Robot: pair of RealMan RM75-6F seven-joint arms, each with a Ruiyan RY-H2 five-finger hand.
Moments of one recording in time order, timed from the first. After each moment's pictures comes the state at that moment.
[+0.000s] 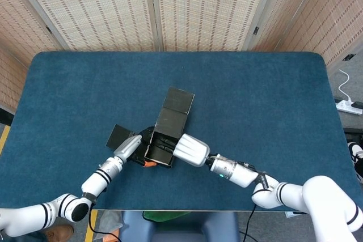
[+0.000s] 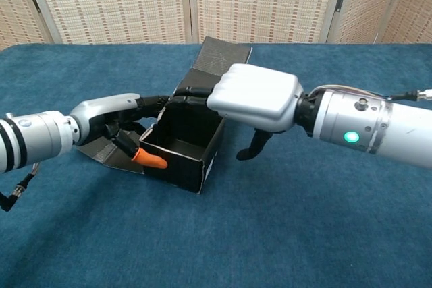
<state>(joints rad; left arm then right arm) -0.73 -1.58 -0.18 -1.42 1.20 0.74 -0.37 0.92 -1.70 -0.02 -1.11 -1.75 1.10 -0.22</state>
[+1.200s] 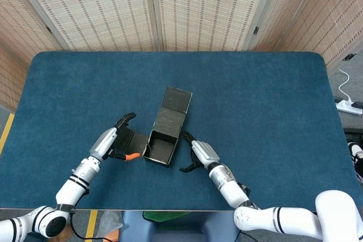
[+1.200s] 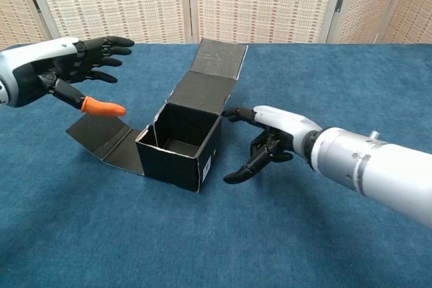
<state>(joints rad) -0.59 -1.38 -0.19 -1.65 1.27 0.97 -0.41 0.76 -1.76 0.21 -1.55 -0.81 0.88 -0.11</state>
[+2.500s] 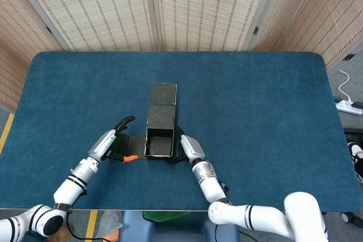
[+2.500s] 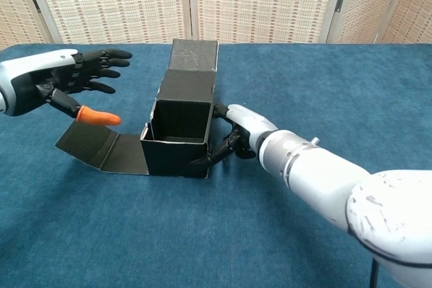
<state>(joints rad) -0.59 -1.37 -0.17 -1.61 1.30 0.93 -0.50 0.83 -2.02 0.33 -1.30 -0.73 0.94 -0.09</state>
